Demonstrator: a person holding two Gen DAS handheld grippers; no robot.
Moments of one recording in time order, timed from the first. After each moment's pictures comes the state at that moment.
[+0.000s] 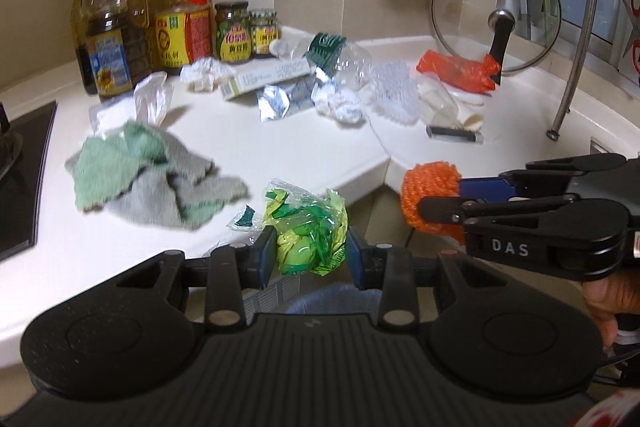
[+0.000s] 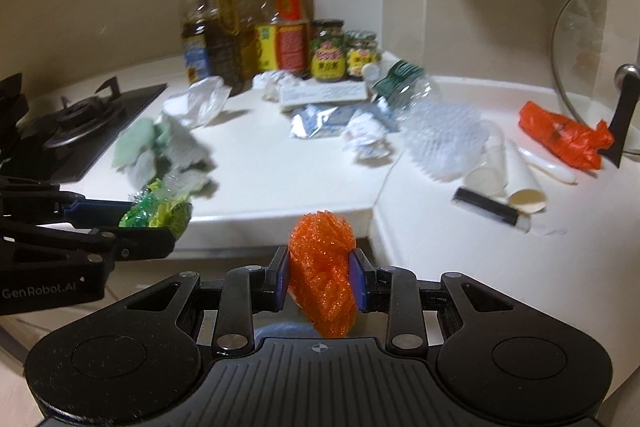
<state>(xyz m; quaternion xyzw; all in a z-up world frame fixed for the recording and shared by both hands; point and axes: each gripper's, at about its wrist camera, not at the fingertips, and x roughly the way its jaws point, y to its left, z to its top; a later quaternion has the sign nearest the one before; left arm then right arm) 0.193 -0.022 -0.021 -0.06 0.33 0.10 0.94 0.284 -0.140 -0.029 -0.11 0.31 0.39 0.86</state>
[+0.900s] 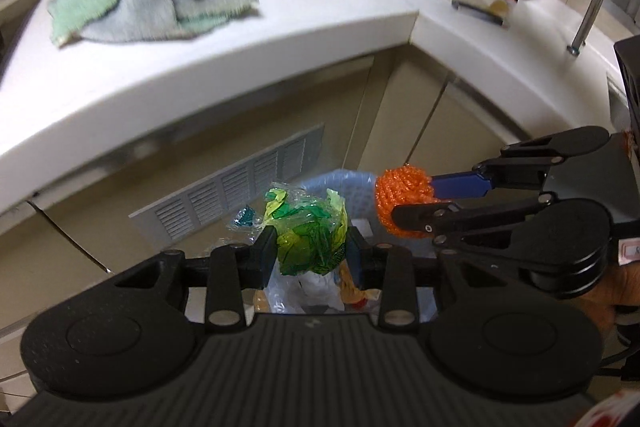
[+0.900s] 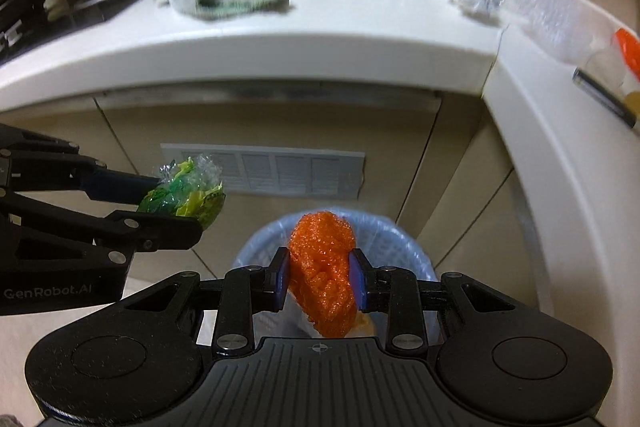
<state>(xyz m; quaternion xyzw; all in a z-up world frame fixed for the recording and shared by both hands) 0.174 -0.009 -0.116 -0.10 0.43 0.09 0.89 0.258 -0.103 -0.131 -0.21 0.41 0.42 0.78</state>
